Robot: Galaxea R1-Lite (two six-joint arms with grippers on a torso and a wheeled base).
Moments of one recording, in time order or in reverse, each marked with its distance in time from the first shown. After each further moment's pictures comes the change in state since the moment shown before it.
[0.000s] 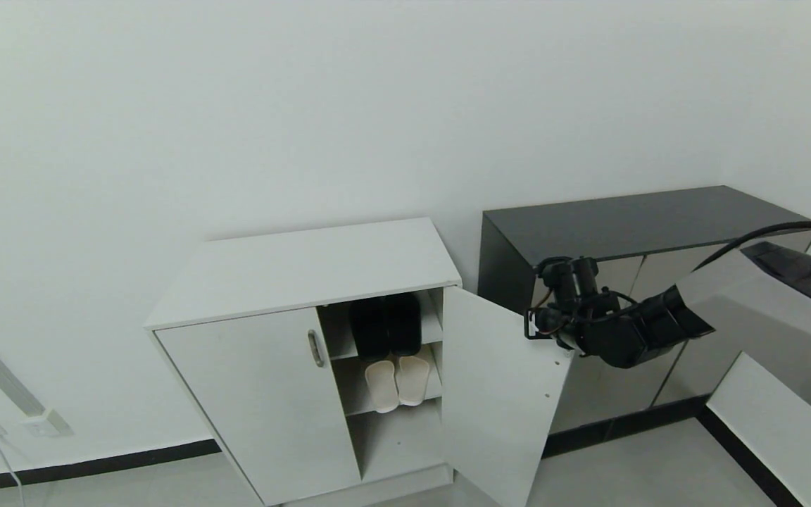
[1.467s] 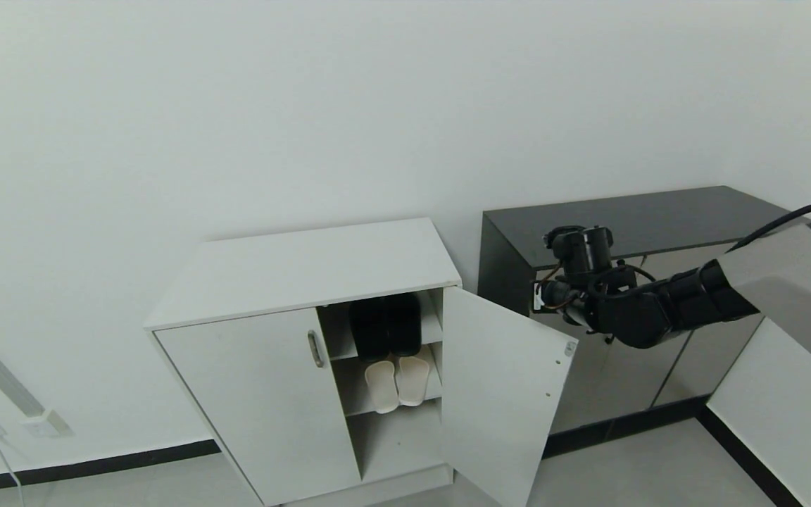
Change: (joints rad) left arm 0.000 0.000 0.000 0.000 0.000 0.003; right arm 0.004 -0.103 -0.024 0.036 -0.050 0.005
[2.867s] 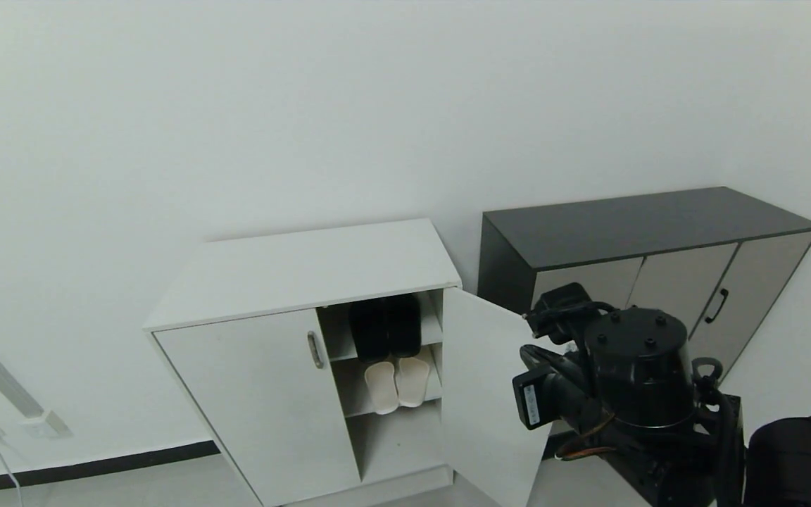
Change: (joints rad) left arm 0.000 0.000 0.000 0.000 0.002 0.000; right arm 0.445 -0.448 0.698 -0.356 -0.210 -0.128
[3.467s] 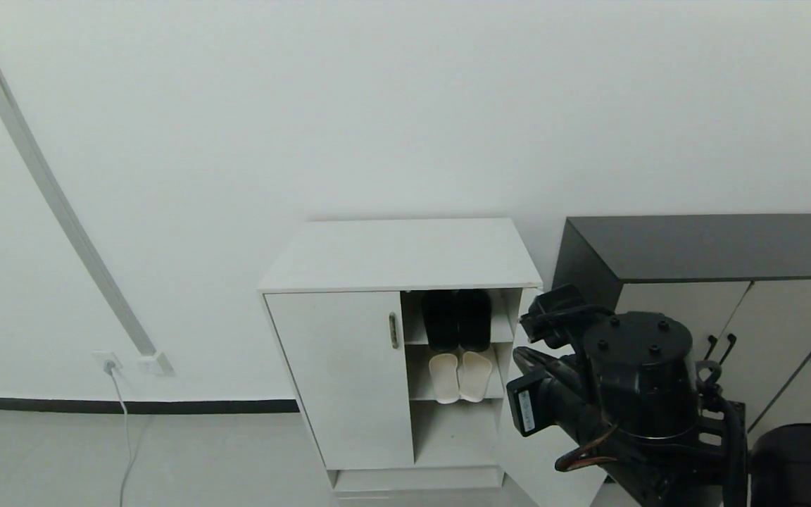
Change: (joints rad) left arm 0.000 0.000 -0.001 -0.001 -0.001 0.000; right arm 0.040 -0.015 -0.001 0.002 -0.004 -0.001
